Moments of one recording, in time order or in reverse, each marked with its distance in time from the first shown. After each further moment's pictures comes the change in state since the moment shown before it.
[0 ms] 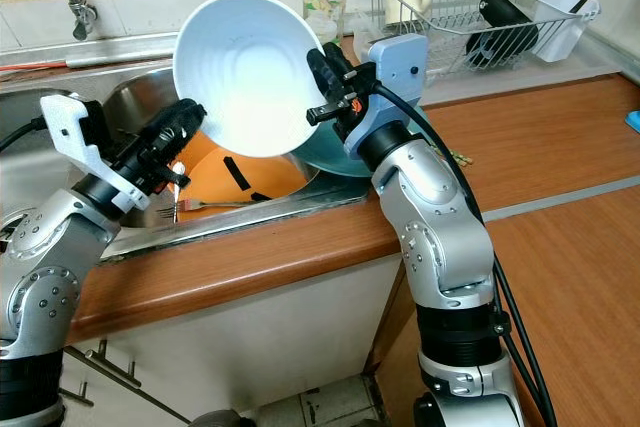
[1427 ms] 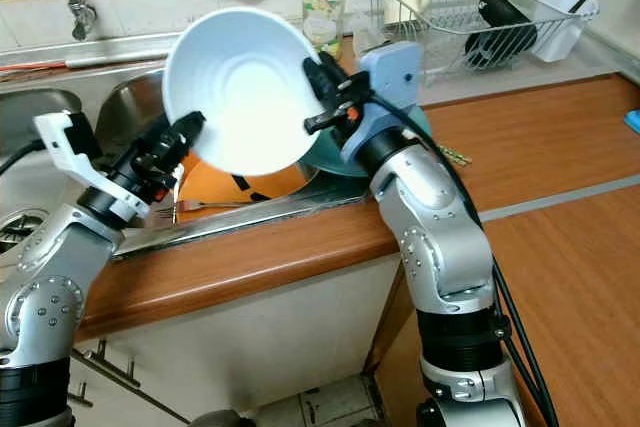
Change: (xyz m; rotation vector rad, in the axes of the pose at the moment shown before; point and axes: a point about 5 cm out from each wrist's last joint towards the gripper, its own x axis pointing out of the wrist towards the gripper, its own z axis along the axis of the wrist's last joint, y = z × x) left arm -0.007 0.004 -0.014 -0.167 -0.003 0.022; right arm -0.003 0.004 -0.006 -0.013 0.024 0.041
